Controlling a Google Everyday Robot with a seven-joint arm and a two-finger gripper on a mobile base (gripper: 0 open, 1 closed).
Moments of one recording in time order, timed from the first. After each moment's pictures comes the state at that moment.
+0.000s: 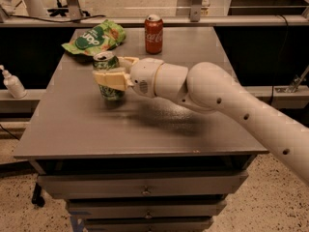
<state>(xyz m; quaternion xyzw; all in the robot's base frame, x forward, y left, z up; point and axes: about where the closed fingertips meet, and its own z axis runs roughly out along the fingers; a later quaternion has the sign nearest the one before) 0.587 0.113 0.914 -0.37 0.63 0.39 0.57</state>
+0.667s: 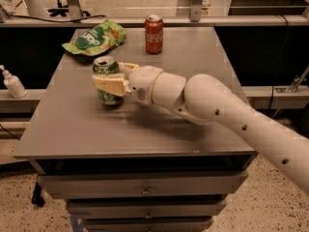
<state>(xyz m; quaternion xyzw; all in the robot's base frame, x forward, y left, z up) 0.582 0.115 0.902 -0.33 0.63 0.40 0.58</state>
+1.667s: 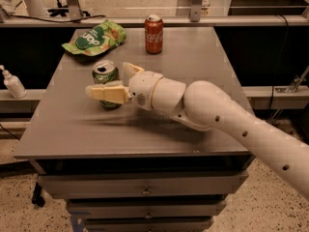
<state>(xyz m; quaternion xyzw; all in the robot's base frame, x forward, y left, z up) 0.575 0.115 0.894 -0.33 0.63 0.40 0.58</state>
